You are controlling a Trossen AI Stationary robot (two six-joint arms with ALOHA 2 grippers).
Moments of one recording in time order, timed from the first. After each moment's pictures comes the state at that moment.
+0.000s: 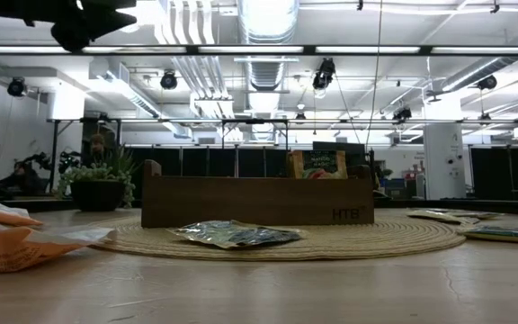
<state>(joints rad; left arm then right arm) -0.10 0.34 0.40 0.14 -0.51 -0.04 0.01 0.29 0.69 -0.25 -0.08 -0.15</state>
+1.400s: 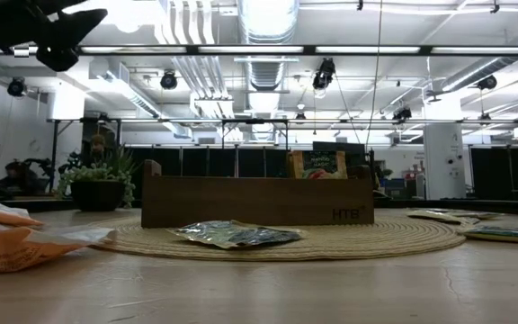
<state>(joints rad) -0.10 0.01 0.13 0.27 -0.27 -0.09 0.01 0.03 0.60 -0.25 -0.08 -0.17</state>
